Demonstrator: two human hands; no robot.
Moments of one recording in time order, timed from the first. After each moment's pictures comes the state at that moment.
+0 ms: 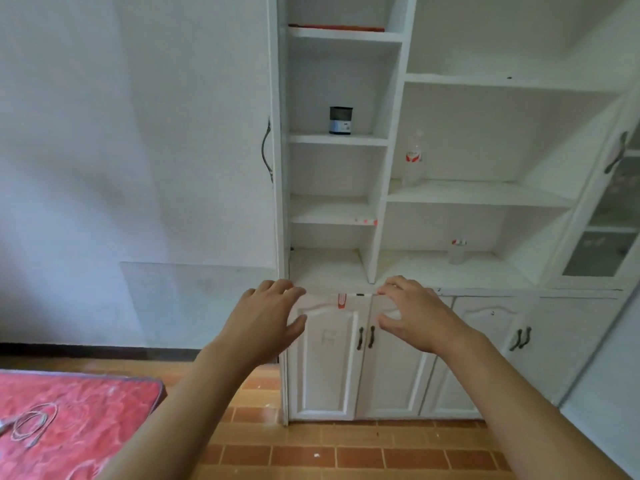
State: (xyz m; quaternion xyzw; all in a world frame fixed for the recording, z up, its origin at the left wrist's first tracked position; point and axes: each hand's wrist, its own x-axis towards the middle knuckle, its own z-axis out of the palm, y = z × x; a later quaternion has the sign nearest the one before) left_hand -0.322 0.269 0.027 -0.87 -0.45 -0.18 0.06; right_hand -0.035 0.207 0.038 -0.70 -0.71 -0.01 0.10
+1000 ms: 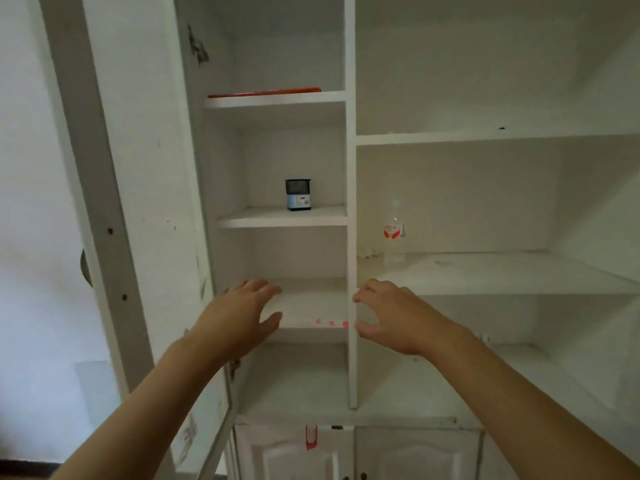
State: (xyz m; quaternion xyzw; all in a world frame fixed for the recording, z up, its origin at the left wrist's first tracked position) left_hand -0.085 0.543 0.139 -0.84 -0.49 -0.19 0.14; right_hand 0.201 0.475 0.145 -0.62 -0.77 -0.07 0.14
